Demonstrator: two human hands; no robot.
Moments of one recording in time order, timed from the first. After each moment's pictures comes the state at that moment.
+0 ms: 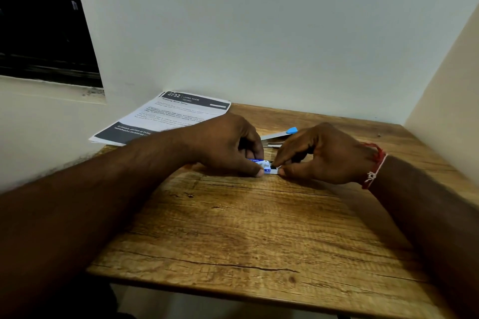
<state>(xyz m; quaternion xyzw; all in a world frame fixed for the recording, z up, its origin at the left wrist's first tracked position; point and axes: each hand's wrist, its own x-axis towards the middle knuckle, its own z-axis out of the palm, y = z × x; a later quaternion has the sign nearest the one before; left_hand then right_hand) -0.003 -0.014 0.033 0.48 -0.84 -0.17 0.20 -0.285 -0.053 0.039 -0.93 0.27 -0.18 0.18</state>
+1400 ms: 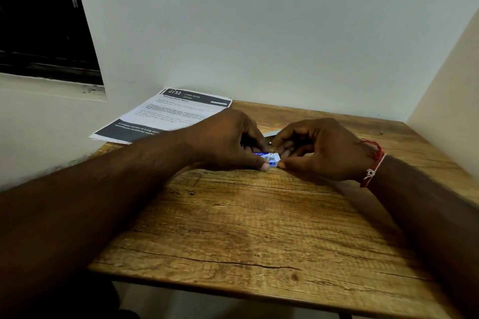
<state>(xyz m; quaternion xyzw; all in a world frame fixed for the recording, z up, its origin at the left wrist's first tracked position) -0.008 -0.015 0.025 0.48 -0.83 -0.15 0.24 -0.281 -0.049 0.032 -0.89 0.31 -0.25 0.23</state>
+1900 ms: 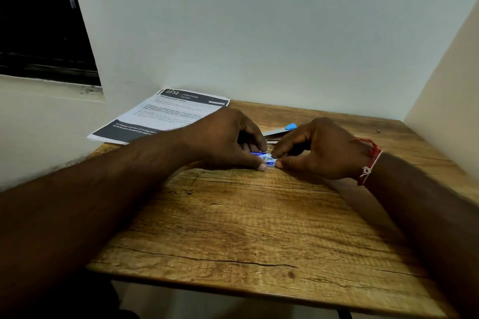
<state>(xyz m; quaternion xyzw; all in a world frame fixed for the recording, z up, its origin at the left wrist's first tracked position) -0.009 -0.014 0.026 0.49 -0.81 -0.18 0.26 -0.278 -0.046 0.038 -0.90 0.35 -0.20 0.16</state>
